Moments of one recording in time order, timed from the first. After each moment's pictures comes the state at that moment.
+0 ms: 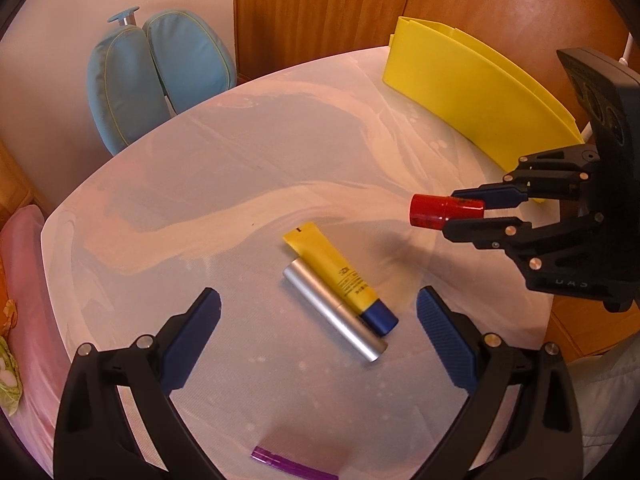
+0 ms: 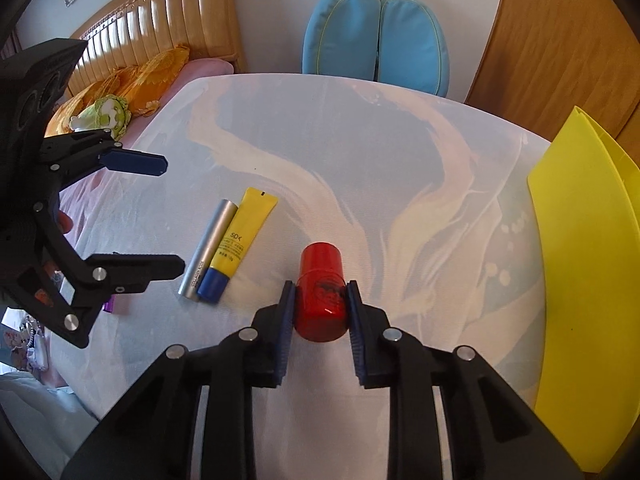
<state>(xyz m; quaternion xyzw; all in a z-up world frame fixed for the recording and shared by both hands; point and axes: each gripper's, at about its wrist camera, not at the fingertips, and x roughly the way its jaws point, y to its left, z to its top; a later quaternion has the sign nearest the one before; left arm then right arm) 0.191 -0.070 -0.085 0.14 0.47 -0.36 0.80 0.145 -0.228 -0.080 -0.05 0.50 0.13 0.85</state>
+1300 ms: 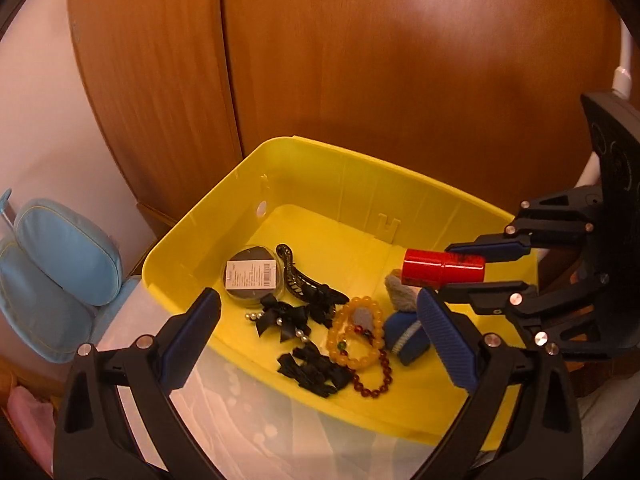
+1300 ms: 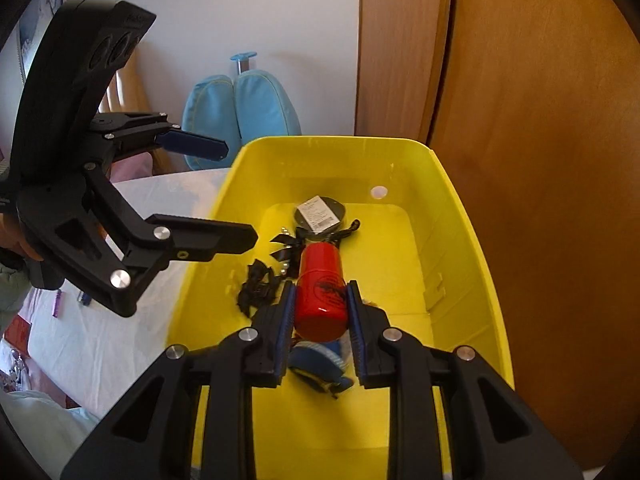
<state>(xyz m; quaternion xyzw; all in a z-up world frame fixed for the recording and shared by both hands) 0.221 -0.428 0.015 0.23 0.37 -0.47 0.77 0.116 -0.532 0.005 0.00 0.42 0.02 0.91</state>
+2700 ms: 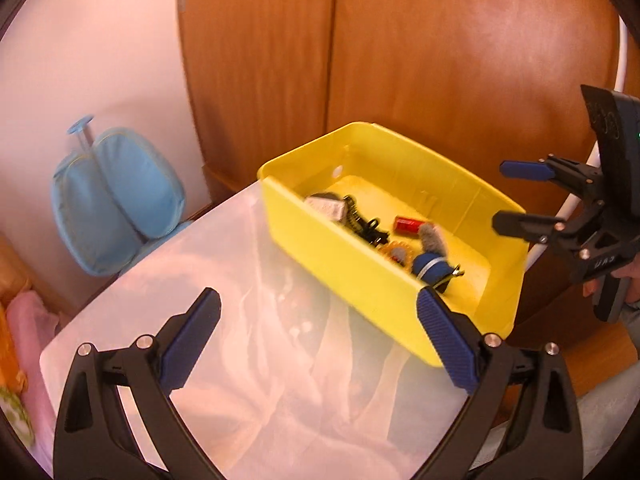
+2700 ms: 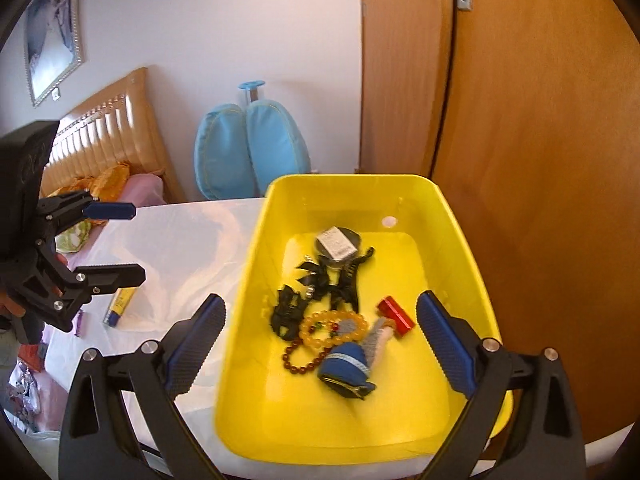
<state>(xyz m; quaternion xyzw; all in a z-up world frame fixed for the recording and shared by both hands) 0.152 -0.272 0.037 0.14 0.38 -0.35 0.85 0.083 -0.493 0.051 0.02 0.36 0.05 0.93</state>
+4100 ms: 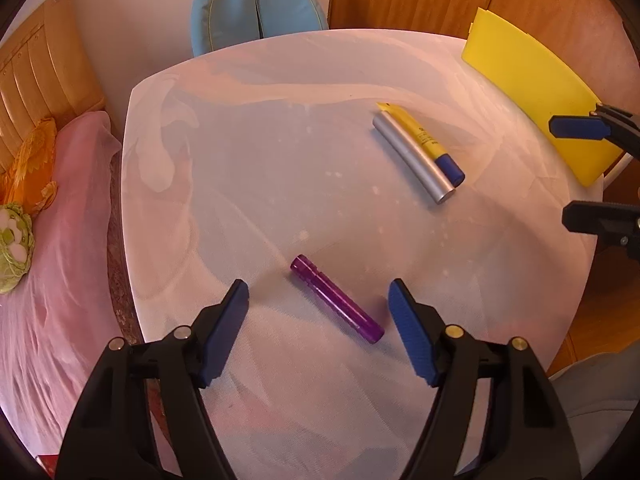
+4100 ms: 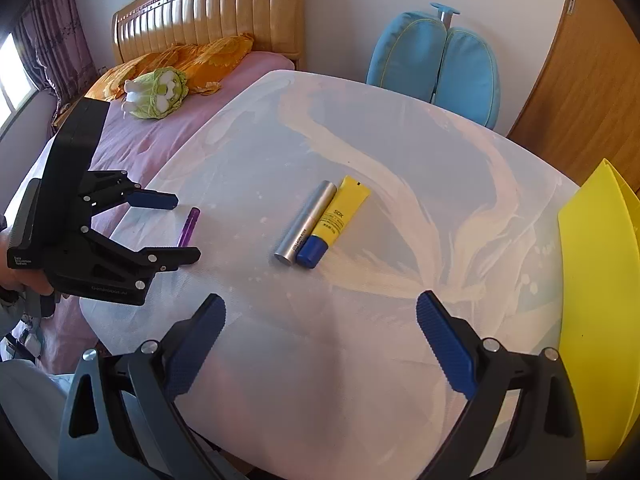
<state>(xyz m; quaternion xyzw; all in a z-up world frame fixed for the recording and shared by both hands) 0.117 0.014 -0.128 0.10 0.50 -0.21 0.83 0.100 -0.168 -0.072 -0.11 0.48 0.20 0.85</state>
